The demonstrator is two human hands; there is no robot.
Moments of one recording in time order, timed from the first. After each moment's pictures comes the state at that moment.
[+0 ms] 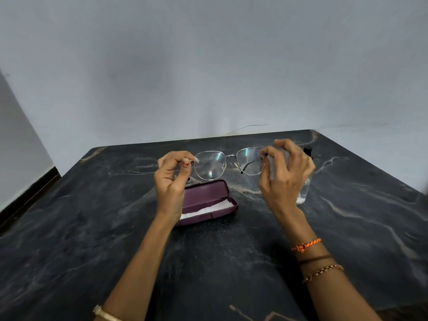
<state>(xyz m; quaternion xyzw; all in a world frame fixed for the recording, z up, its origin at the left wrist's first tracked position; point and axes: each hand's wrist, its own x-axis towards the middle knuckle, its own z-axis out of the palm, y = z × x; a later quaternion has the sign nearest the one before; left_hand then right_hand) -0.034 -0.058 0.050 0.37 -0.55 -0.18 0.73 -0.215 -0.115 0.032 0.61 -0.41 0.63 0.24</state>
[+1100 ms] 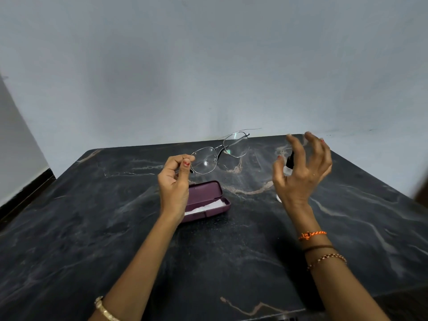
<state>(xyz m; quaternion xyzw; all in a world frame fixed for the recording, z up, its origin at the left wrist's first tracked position) -0.052 -0.056 0.048 0.40 -0.49 -0.21 0.75 -0.256 -0.127 0.037 0.53 -0.46 0.66 0.27</state>
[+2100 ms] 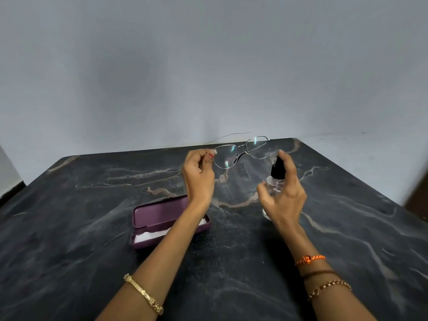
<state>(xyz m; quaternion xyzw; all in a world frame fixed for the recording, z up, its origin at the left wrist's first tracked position) -0.125 -0.137 0.054 0.46 -0.47 -0.17 0.73 -0.273 -0.135 0.016 0.62 -0.47 0.63 0.03</state>
